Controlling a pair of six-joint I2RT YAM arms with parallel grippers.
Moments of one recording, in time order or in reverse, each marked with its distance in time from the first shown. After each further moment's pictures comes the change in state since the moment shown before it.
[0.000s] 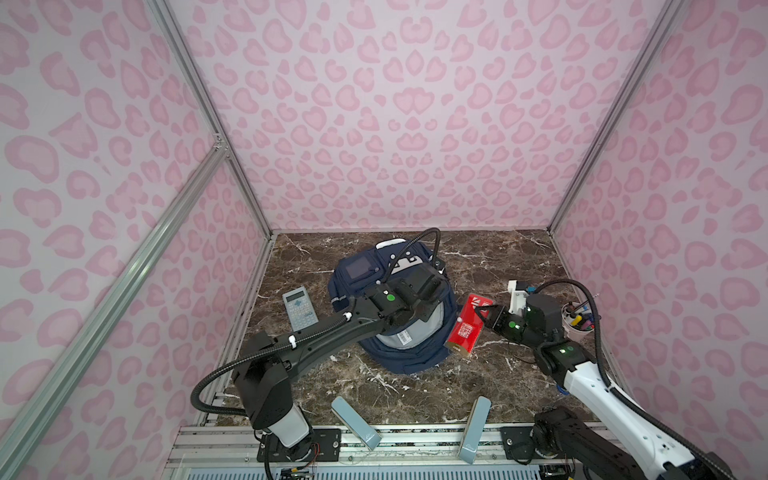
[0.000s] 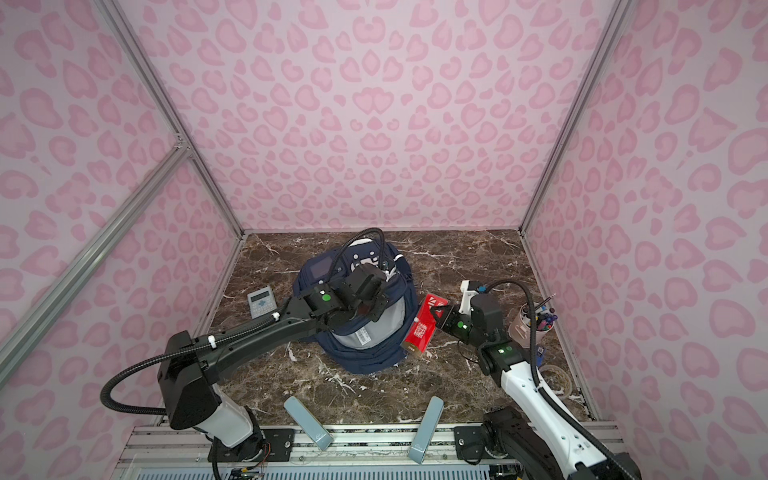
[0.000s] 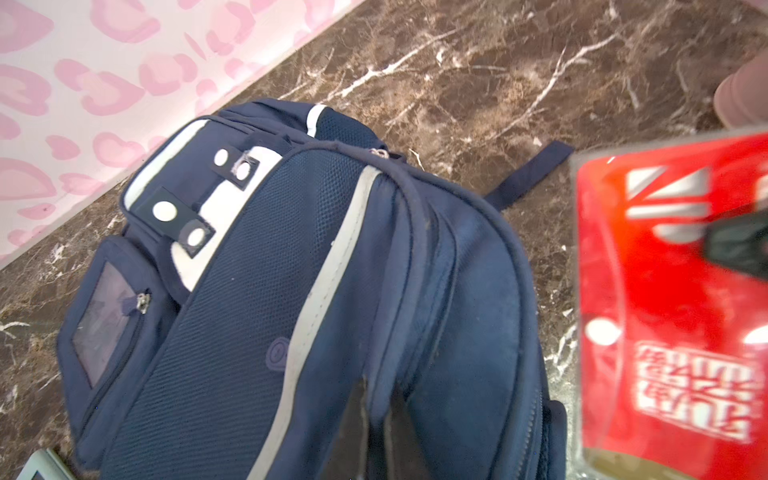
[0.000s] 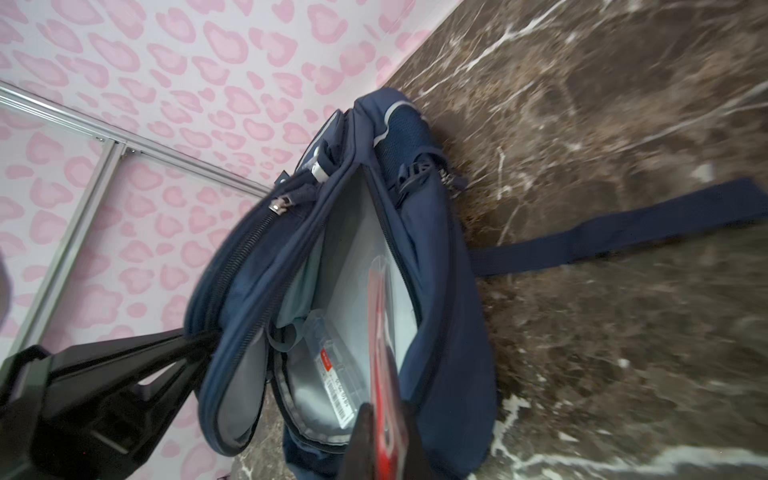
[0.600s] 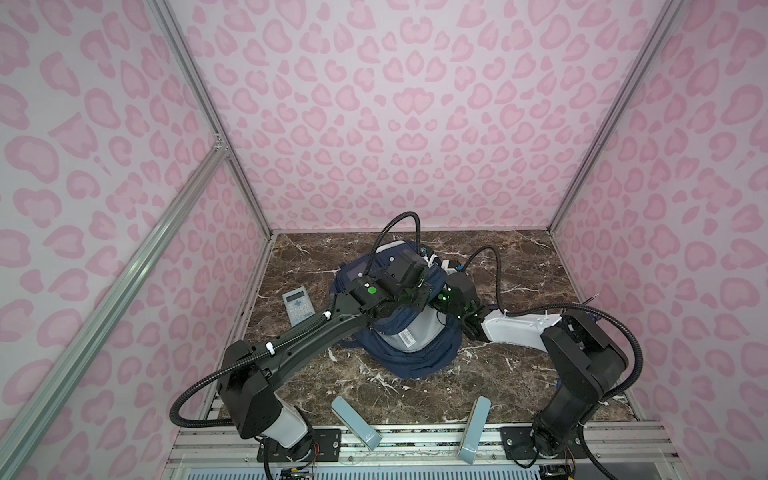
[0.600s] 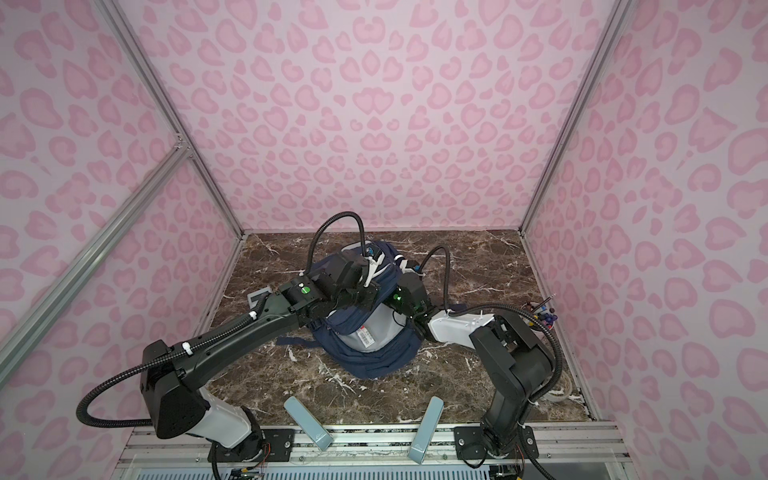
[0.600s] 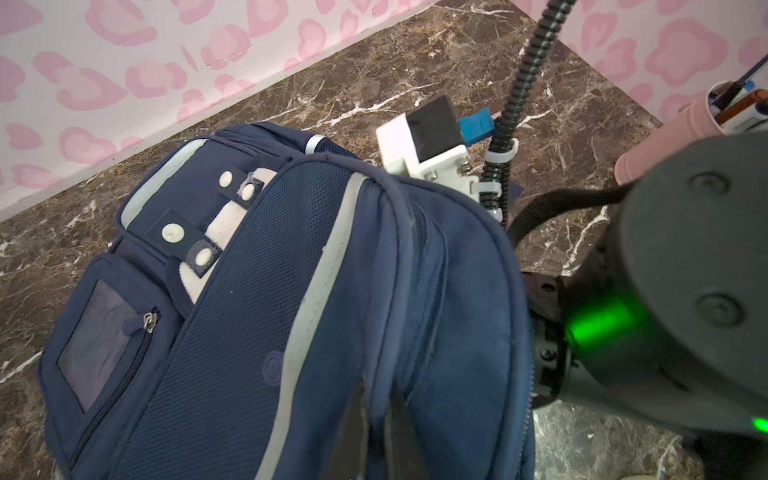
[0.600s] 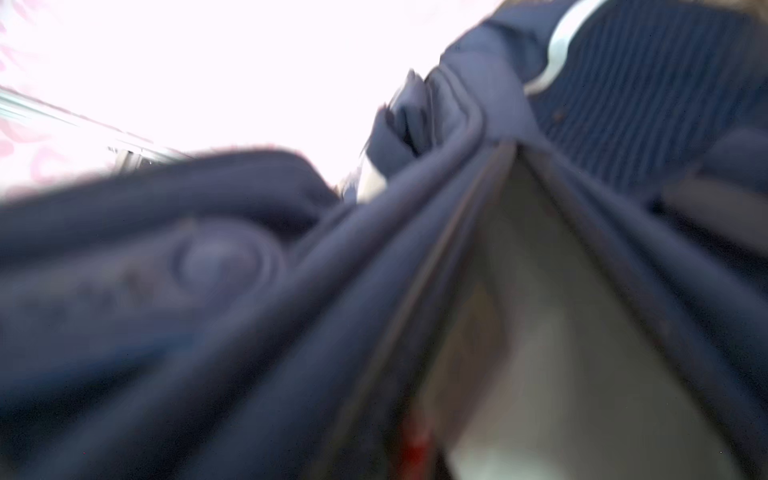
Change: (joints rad) left arm 0.072 -0.058 -0.001 0.022 0.148 -0.058; right arm 0.312 0.774 0.328 0.597 0.289 0.191
